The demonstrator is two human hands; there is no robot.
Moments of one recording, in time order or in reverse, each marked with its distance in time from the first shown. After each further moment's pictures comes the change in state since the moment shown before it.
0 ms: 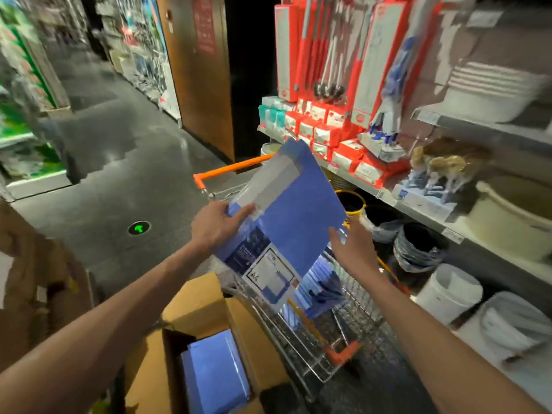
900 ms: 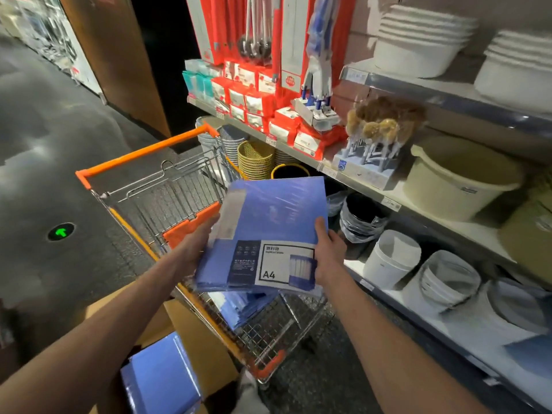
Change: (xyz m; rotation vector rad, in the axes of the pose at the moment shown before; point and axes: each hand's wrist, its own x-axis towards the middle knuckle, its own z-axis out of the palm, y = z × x) left_hand 0.063 0.055 0.225 -0.740 -0.646 -0.541; right_hand 0.076 0.161 -0.037 0.953 0.265 0.629
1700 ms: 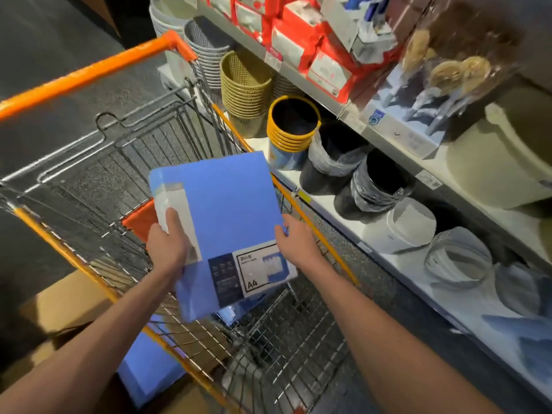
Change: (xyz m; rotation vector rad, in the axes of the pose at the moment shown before) left_hand 0.220 -0.038 -0.058 0.233 0.733 0.013; right_hand 0.182 0.089 0.148 -1.121 -0.447 0.026
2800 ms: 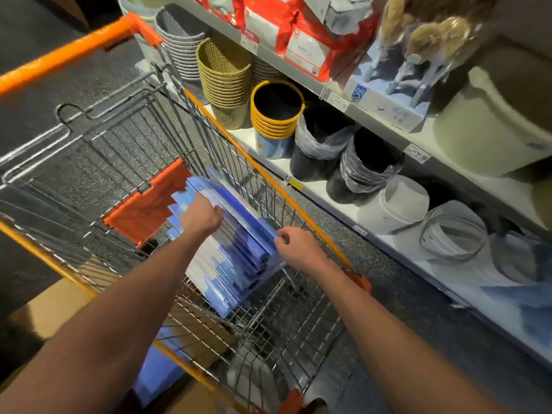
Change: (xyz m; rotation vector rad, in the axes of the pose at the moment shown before) left_hand 0.002 0.022 0.096 0.769 -0.387 0.330; right_hand -0.038 0.044 -0.012 -0.110 -0.117 0.069
